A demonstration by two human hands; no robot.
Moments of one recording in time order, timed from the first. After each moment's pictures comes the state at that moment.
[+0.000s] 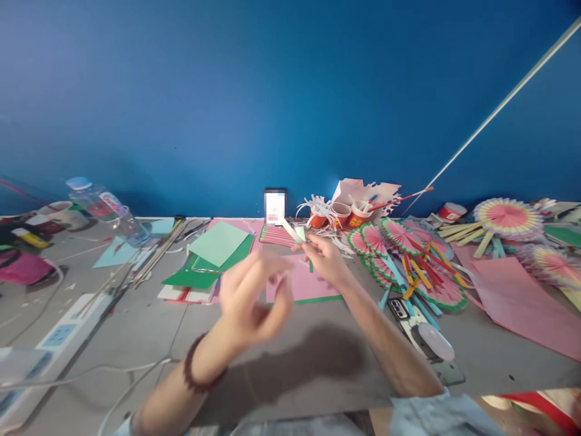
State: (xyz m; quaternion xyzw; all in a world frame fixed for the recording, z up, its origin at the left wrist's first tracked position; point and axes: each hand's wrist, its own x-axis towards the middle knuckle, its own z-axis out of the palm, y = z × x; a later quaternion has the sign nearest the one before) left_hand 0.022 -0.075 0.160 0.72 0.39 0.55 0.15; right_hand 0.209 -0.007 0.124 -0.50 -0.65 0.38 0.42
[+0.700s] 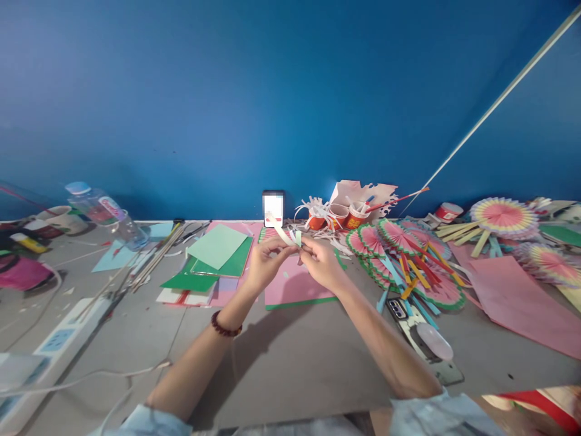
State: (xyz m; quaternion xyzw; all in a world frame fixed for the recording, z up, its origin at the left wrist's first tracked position) left_hand 0.050 0.008 0.111 0.64 0.36 0.55 0.40; right_hand 0.204 -0.016 0.130 -0.49 -0.67 0.37 0.41
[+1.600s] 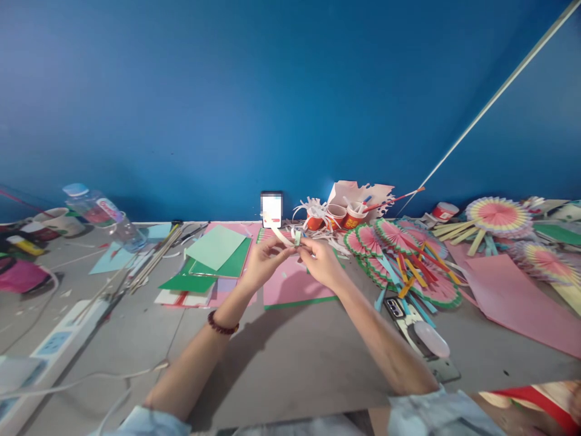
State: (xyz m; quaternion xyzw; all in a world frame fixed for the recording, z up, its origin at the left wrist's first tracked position) left_hand 0.048 0.012 0.113 0.64 0.35 0.51 0.45; right_hand 0.208 -0.010 0.128 -0.53 -0.69 0.32 0.39
